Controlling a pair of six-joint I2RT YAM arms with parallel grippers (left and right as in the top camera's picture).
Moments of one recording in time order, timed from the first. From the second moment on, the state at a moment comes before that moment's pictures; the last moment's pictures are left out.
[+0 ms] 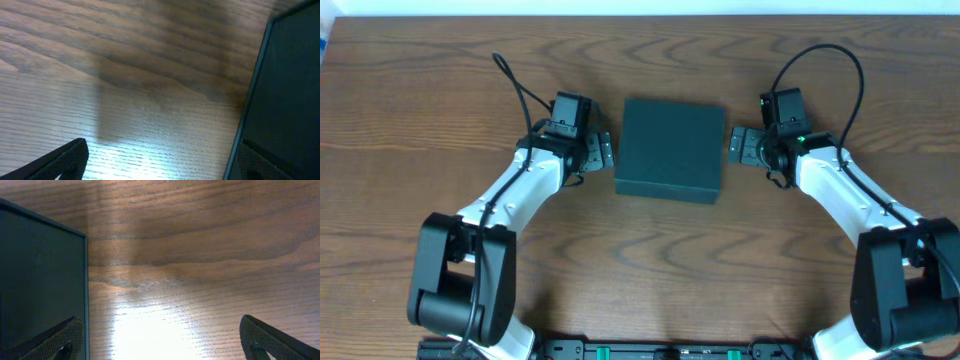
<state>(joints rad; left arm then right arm) -0.26 1.74 1.06 -0.46 -0.05 -0.40 0.21 1.74 1.07 -0.41 0.08 0.36</state>
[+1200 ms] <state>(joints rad) -0.33 1.62 1.06 -0.56 -0.17 -0.41 0.21 1.55 1.07 -0.47 0.12 0.33</state>
